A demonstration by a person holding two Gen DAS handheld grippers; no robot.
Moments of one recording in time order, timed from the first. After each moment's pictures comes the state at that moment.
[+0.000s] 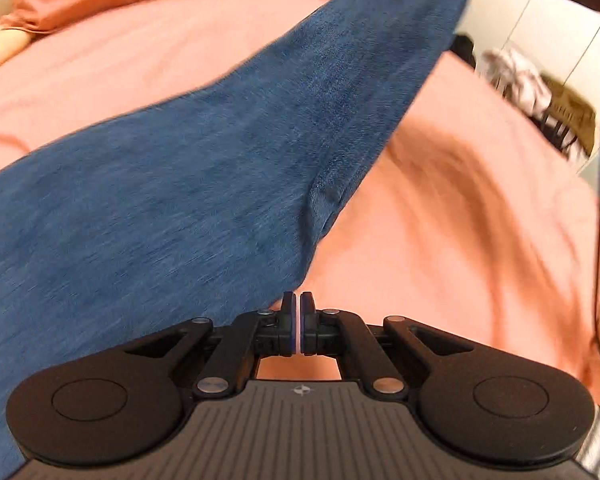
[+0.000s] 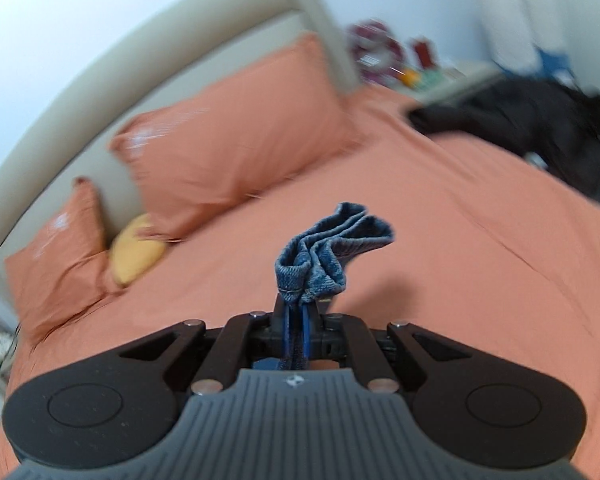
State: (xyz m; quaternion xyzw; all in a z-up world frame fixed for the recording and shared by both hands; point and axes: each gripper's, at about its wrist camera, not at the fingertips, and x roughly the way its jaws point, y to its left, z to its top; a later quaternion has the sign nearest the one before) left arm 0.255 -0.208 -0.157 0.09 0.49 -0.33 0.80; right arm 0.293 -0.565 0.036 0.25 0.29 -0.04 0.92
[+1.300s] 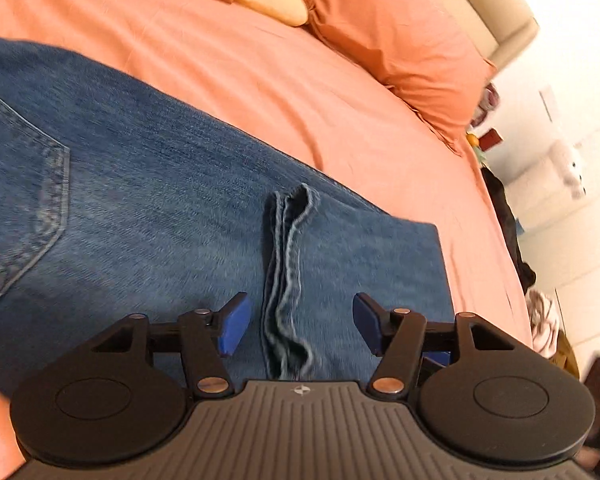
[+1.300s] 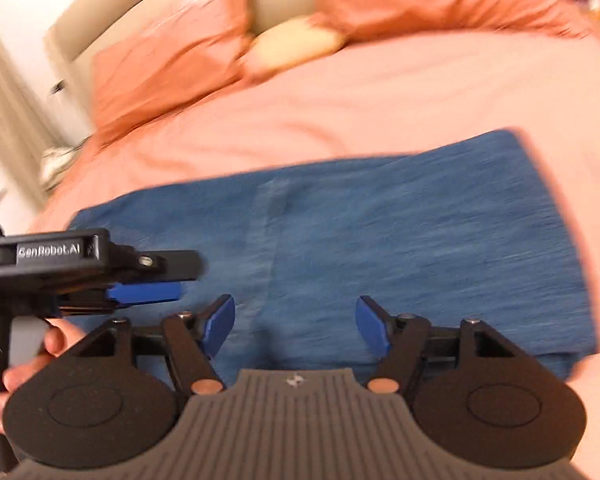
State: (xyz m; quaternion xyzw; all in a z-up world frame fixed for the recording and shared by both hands) left arm 0.339 0.014 -0.157 -0.25 0.48 -0.15 0.83; right arm 0.306 -0.267 -0.111 0.15 0.41 0.10 0.89
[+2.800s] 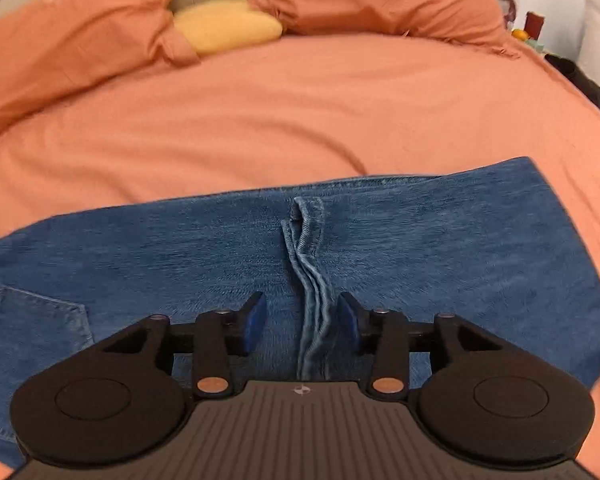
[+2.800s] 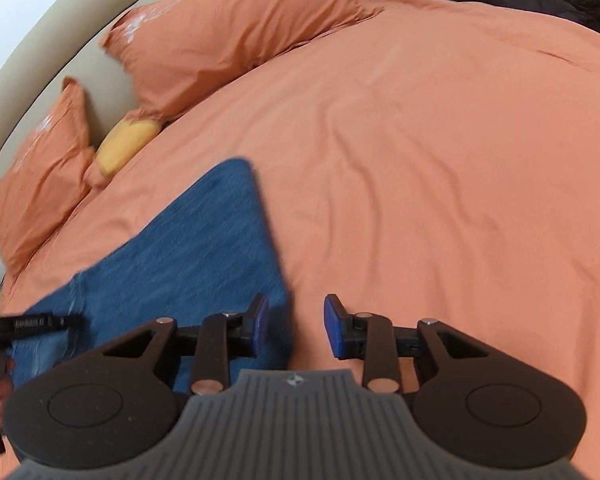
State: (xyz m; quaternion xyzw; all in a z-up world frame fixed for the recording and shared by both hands) left arm 0.350 -0.061 -0.147 0.07 0.45 -0.06 0.89; right arm 0.246 -0.435 -0.156 0.28 0.37 -0.05 0.89
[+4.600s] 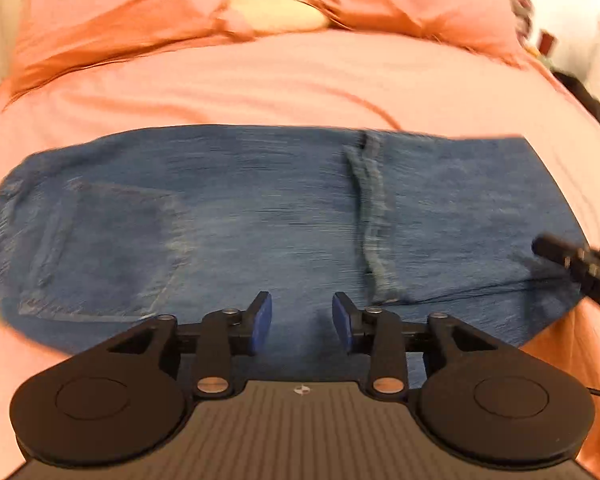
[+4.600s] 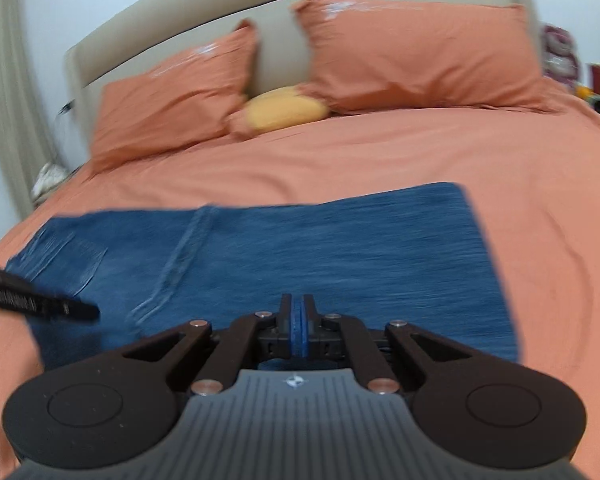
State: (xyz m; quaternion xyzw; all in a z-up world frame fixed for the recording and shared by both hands) left arm 0.283 0.011 -0.127 0.02 0.46 -0.03 0.89; right arm 0.264 -0.283 -0.153 0.08 0.30 0.13 0.94
